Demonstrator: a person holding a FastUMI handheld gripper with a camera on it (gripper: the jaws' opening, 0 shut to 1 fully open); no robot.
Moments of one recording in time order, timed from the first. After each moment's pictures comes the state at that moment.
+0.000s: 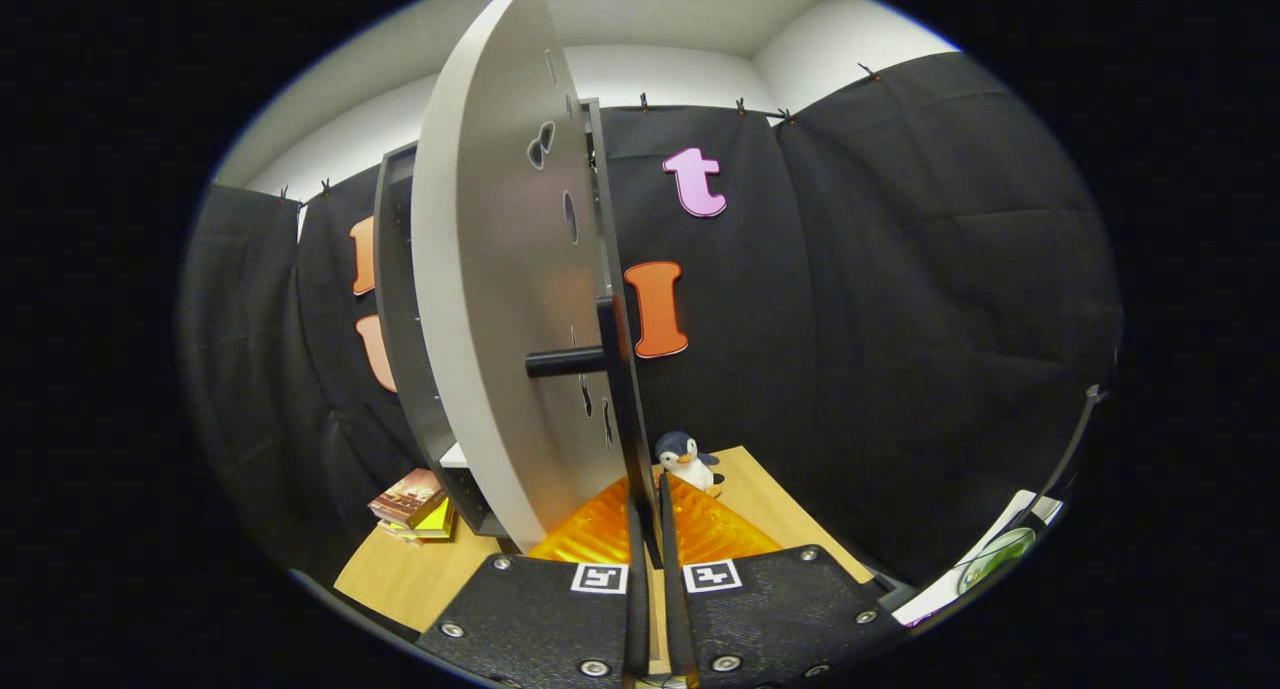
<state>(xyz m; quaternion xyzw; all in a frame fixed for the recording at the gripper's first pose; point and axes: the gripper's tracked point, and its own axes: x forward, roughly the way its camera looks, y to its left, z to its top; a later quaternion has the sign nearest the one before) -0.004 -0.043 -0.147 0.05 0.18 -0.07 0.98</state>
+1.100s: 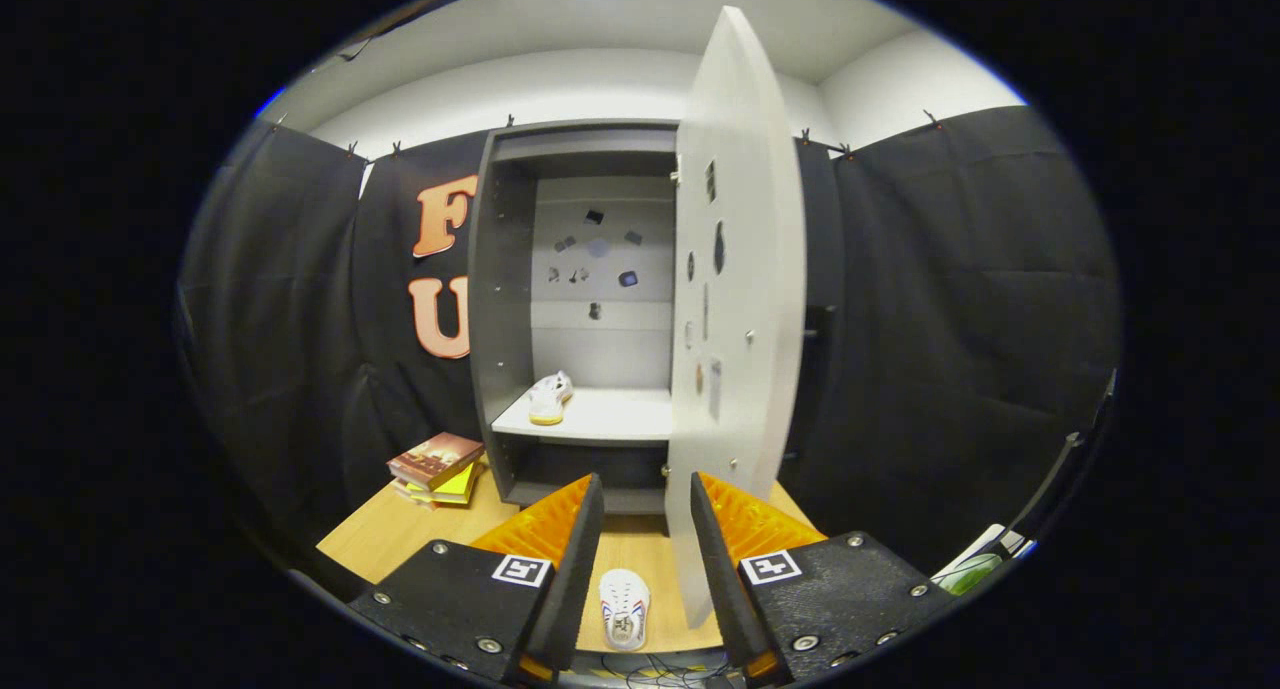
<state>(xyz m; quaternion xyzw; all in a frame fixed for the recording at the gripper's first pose) -0.062 0.041 -0.157 -0.02 0.22 0.00 0.98</state>
